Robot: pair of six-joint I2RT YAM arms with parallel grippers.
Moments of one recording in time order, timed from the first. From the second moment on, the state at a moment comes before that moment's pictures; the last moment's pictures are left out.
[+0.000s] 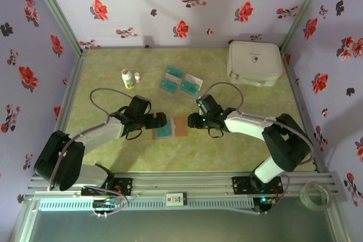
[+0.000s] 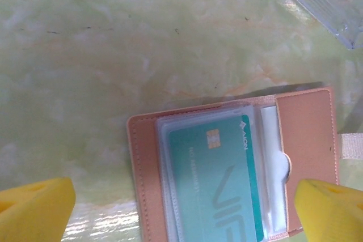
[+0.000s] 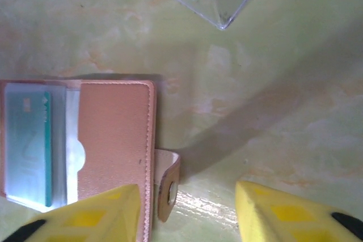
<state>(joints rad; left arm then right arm) -0.59 1.37 0.67 -0.26 0.07 -0.62 0.71 1.57 0.79 -0.19 -0.13 0.63</state>
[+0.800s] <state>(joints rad) -0.63 1.50 0.70 -0.22 0.07 -0.62 0.71 1.63 0.79 -0.13 -0.17 0.64</state>
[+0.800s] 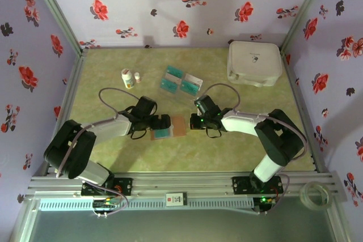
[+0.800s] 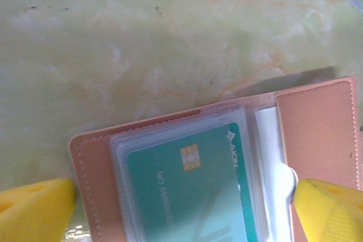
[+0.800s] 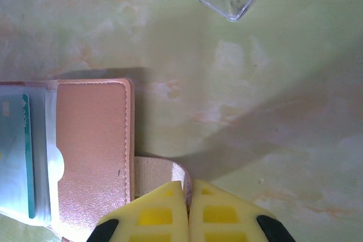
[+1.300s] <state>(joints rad) -0.64 1.47 0.71 -0.24 0.08 -0.62 0.71 1.66 0.79 -0.10 -0.18 0.64</state>
